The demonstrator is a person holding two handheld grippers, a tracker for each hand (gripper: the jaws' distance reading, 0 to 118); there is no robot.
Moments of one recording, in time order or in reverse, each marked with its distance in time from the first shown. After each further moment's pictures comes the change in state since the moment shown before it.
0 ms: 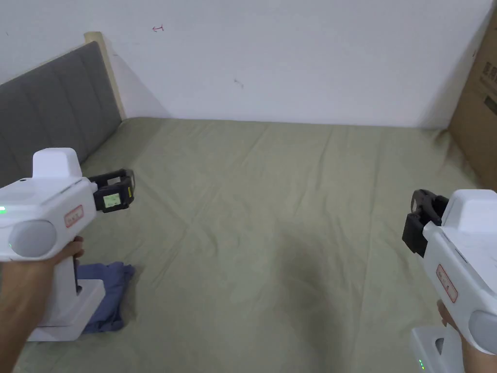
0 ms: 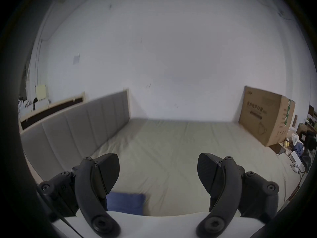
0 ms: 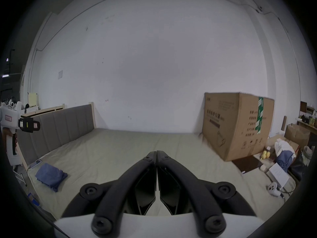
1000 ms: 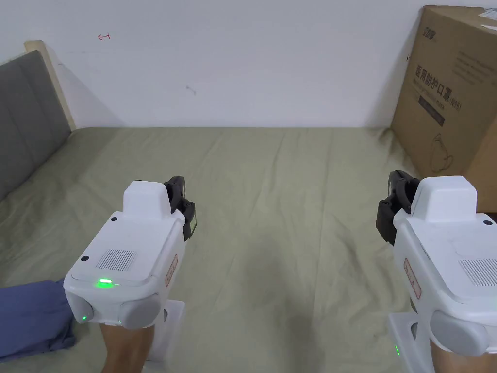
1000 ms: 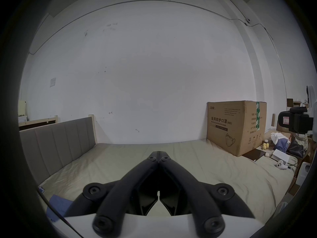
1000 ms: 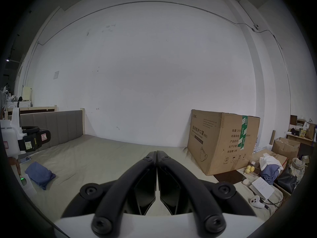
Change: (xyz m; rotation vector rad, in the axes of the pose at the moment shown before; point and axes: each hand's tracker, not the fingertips) left arm 0.150 -0.050 0.018 0.200 -0.221 -0.046; right arm 0.024 0.005 0.034 0.095 -0.090 0.065
